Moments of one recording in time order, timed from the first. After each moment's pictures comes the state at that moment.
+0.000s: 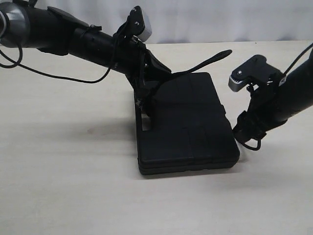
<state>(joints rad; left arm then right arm) -0.37 2.08 -1.42 -1.33 0.85 1.91 0.17 1.56 -0.87 0.19 0.63 -0.65</state>
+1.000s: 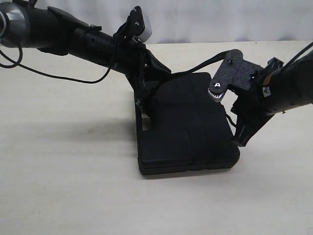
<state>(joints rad) -0.37 2.08 -1.42 -1.33 0.85 1.92 0.41 1.46 -0.84 -0.34 0.53 -0.35</state>
